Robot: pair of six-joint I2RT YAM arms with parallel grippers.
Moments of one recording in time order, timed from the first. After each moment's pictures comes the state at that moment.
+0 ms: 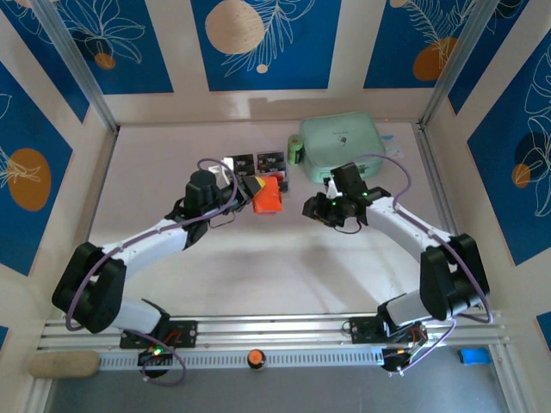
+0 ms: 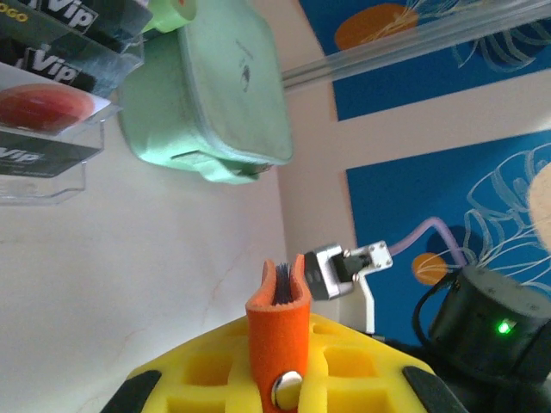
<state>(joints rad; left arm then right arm) -0.53 1.40 0.76 0.45 0.38 -1.19 0.37 1.39 0.92 -0.49 -0.44 0.72</state>
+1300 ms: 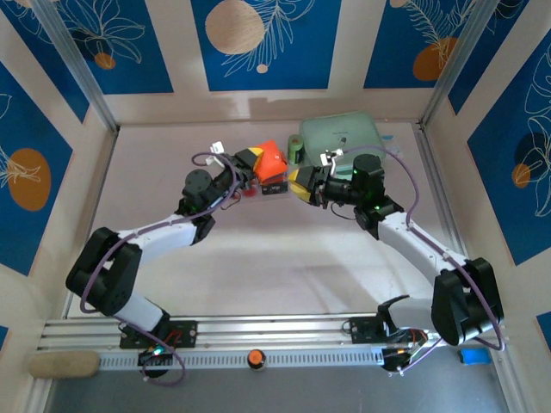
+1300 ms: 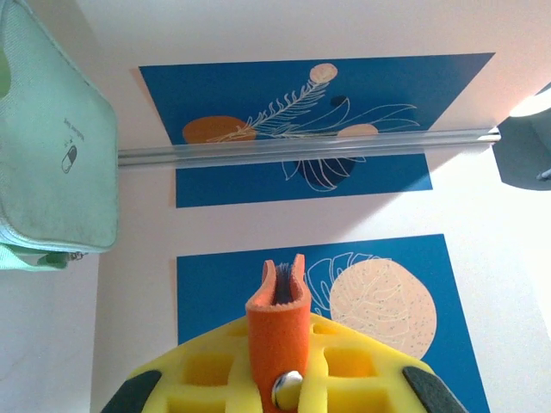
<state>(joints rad) -0.55 1.53 0.78 0.92 0.24 -1.59 0.37 1.27 0.81 0.25 -0.83 1.27</state>
